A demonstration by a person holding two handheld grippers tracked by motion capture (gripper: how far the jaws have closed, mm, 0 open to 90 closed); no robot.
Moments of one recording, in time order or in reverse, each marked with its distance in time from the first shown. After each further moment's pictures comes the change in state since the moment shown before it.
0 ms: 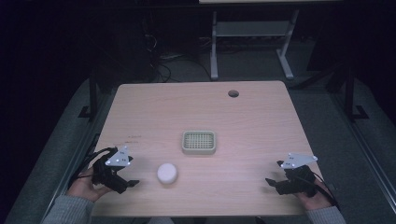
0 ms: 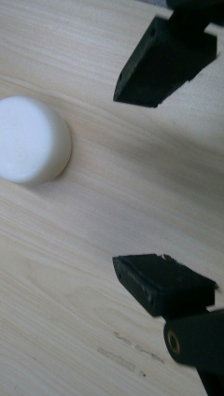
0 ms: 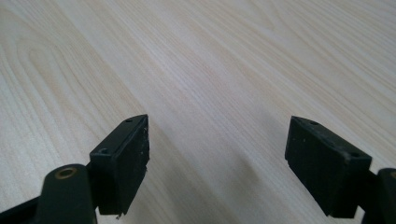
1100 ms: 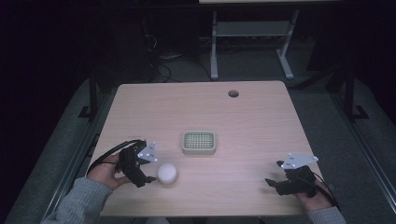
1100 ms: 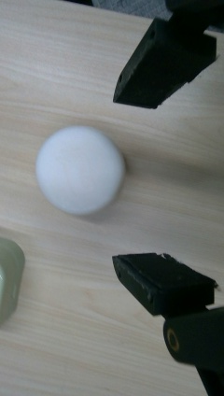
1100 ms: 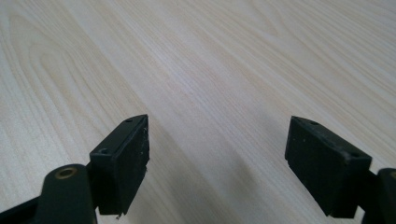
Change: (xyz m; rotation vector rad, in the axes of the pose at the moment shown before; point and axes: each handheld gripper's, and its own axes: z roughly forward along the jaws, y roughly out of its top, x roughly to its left) left arm -0.009 0.074 0.022 0.142 -0.082 0.183; right arm 0.002 0.002 -0.002 -0.017 0.013 -0.003
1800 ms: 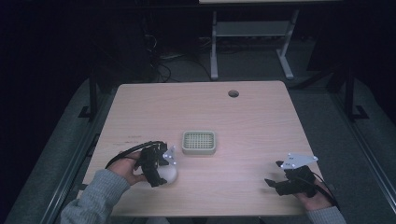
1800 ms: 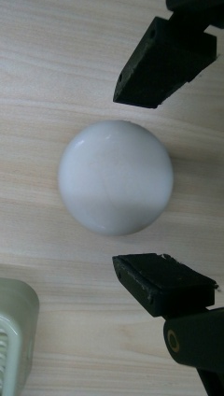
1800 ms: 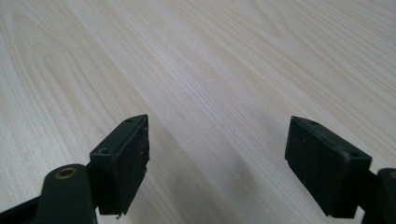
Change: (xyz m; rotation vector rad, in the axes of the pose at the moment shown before) left arm 0.004 0.035 0.042 0.138 -0.081 0.084; right arm 0.001 0.001 0.000 0.003 0.009 0.005
